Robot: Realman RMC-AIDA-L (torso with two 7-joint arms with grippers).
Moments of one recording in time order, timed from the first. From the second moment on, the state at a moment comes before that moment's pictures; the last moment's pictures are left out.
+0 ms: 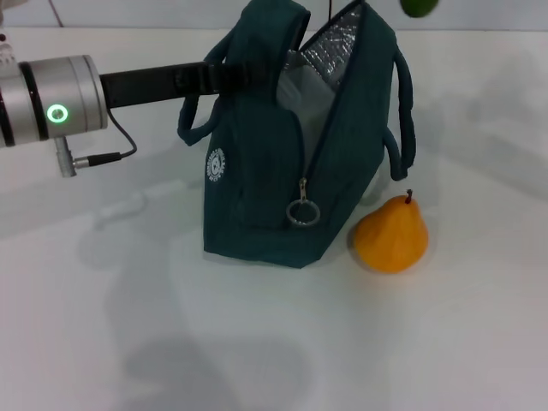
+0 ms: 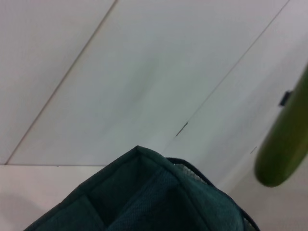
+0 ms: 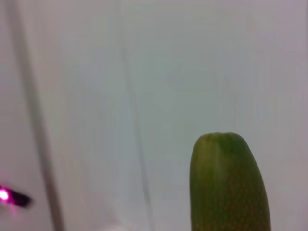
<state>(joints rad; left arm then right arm) -0.50 -2.08 0.95 0.89 1.71 1.37 -2.08 0.58 2.02 -1.06 -1.33 -1.70 -1.23 2.01</state>
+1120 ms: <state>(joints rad) -0.50 -2.09 0.95 0.89 1.69 1.37 -2.07 0.65 2.02 -1.22 -0.87 -1.32 -1.32 1.64</state>
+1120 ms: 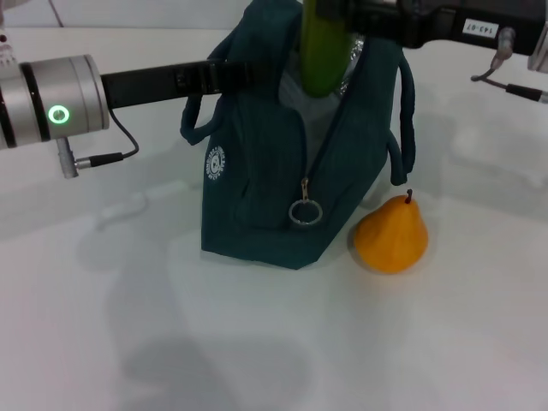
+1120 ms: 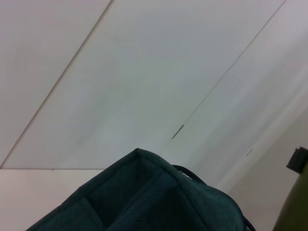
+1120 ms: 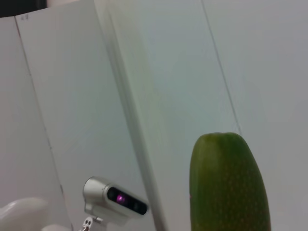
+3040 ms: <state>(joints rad) -0.50 -2.09 0.95 0.88 1.69 1.36 -2.06 0.63 2.02 -1.30 -0.79 -1.36 -1.32 1.58</state>
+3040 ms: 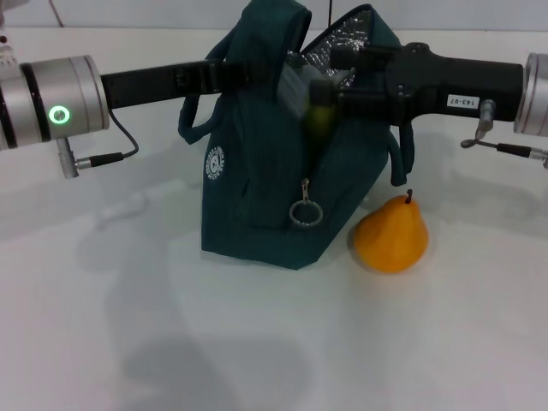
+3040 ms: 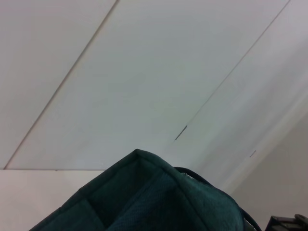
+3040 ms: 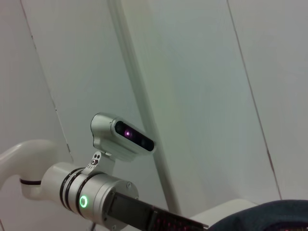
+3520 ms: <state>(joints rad) -0.49 -2.09 0.95 0.89 1.69 1.36 -2.06 0.52 1.99 -1.20 -0.89 -1.37 -1.45 1.58</state>
